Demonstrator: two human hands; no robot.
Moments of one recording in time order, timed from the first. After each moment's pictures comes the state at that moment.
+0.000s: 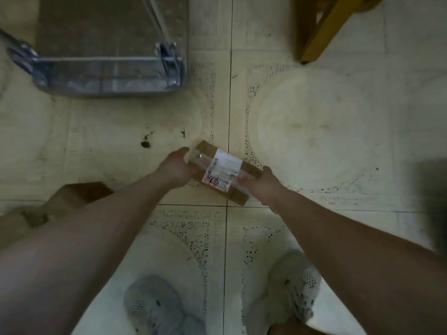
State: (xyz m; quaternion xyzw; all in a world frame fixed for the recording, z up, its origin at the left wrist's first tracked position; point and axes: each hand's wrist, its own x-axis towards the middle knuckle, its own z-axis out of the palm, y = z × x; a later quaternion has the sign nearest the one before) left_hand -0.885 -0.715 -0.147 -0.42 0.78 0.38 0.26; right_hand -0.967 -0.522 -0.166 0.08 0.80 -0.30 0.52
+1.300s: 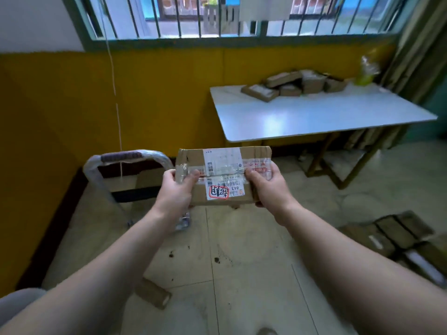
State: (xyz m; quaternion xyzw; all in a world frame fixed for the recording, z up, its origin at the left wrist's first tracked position) left_hand -0.751 -0.582 0.599 -0.26 0.67 0.68 -0.13; right_hand -0.845 -0.392 0.591 -0.07 0.72 -0.67 0.16
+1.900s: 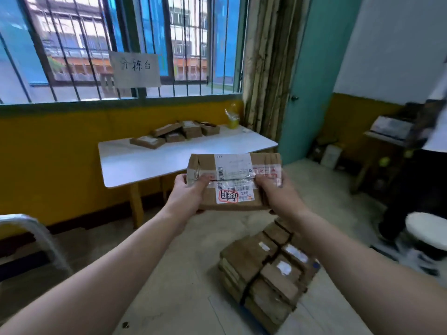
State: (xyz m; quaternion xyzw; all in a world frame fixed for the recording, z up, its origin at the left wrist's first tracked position) left_hand -0.796 -0.213 0.694 -0.07 0.70 0.71 -0.03; right_hand -0.799 0.002 0.701 0.00 0.77 -0.64 -0.06
